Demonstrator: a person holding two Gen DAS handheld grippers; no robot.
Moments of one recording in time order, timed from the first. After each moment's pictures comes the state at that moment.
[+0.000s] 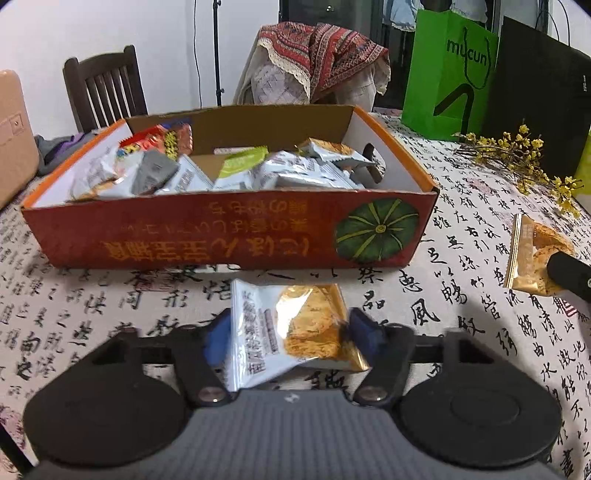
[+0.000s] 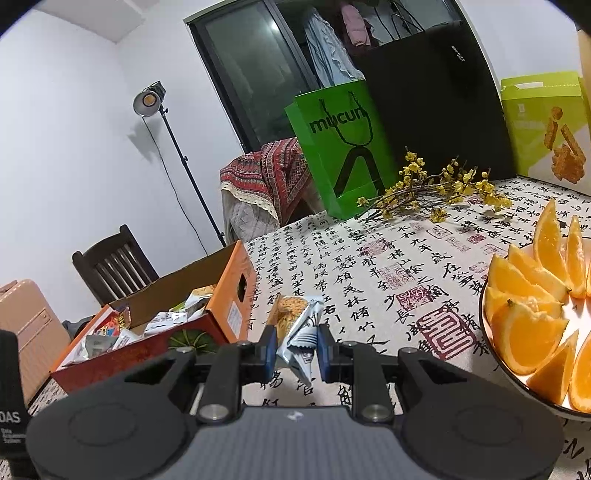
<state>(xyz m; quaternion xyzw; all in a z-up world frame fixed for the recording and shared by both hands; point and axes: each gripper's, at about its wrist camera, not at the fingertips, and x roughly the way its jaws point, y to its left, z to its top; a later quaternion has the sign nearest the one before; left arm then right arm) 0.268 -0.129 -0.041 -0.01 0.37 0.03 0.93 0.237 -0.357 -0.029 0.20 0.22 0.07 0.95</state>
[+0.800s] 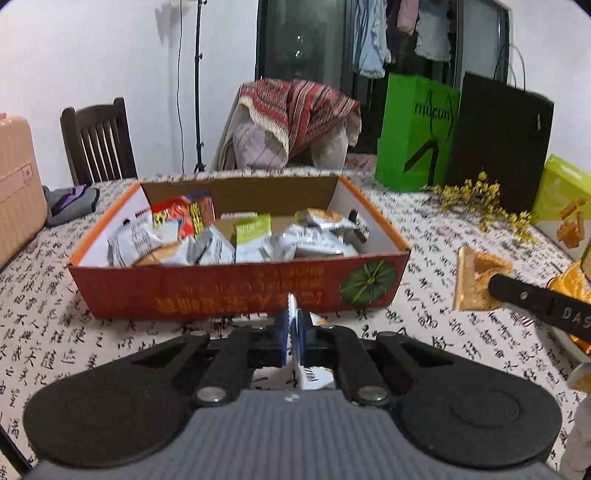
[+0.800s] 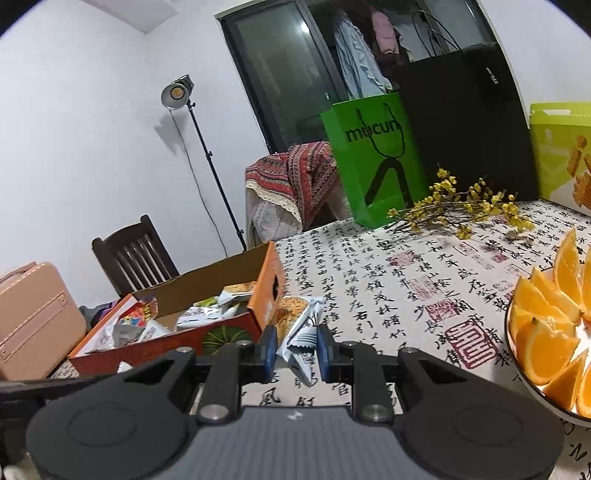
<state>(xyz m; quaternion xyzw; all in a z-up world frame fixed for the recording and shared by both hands) 0.218 -0.094 0.010 -0.01 0.29 -0.02 0.96 0.228 -0.333 -0.010 0.16 0.21 0.10 0.96</state>
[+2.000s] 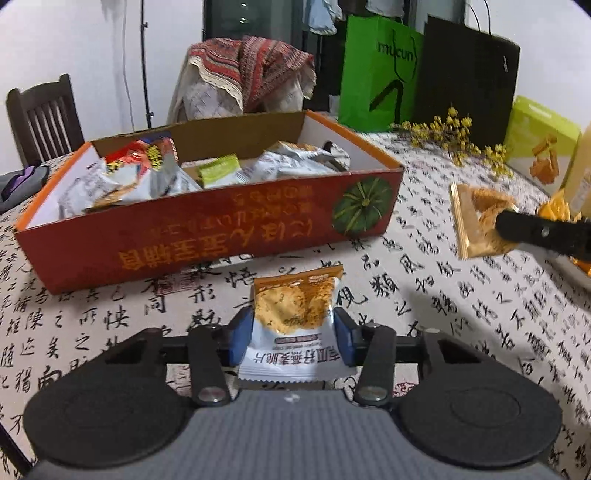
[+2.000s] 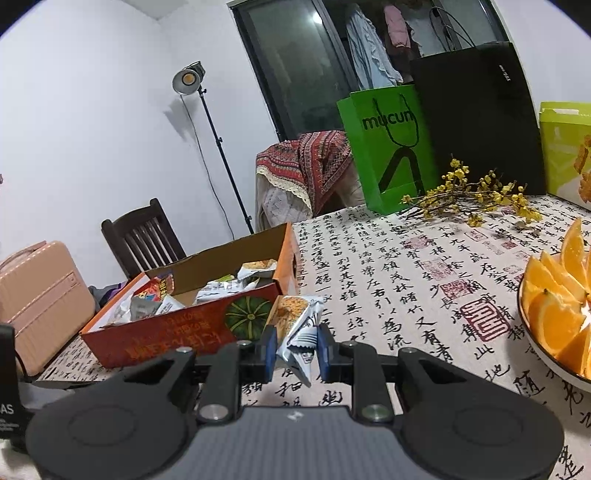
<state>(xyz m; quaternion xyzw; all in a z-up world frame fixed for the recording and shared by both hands) 0.233 -0.073 -0.038 0.02 0.35 -0.10 0.93 0.209 -0.313 -0.014 0.15 0.23 0.11 0.96</state>
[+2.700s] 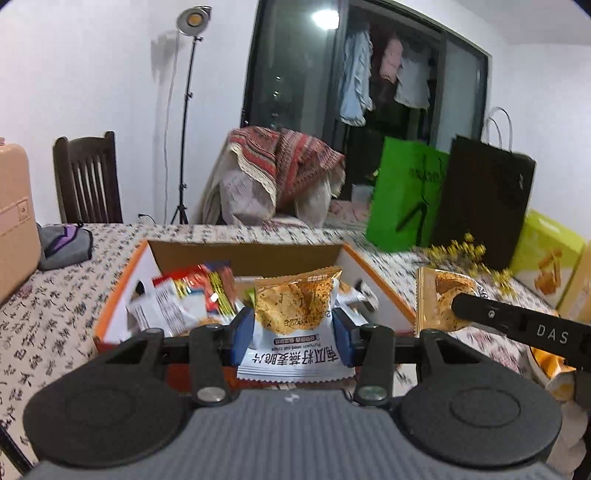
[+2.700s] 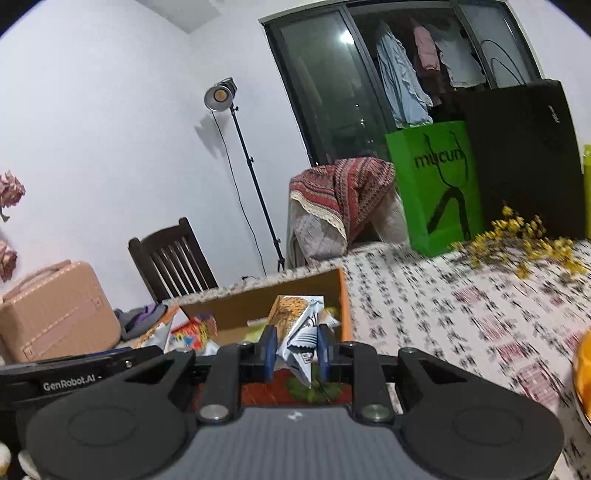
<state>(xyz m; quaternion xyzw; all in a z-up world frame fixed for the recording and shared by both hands) 0.234 -0.032 0.051 -0.04 0.22 -0.07 0.97 0.244 -0.269 0.039 0.14 0.19 0.15 0.96</state>
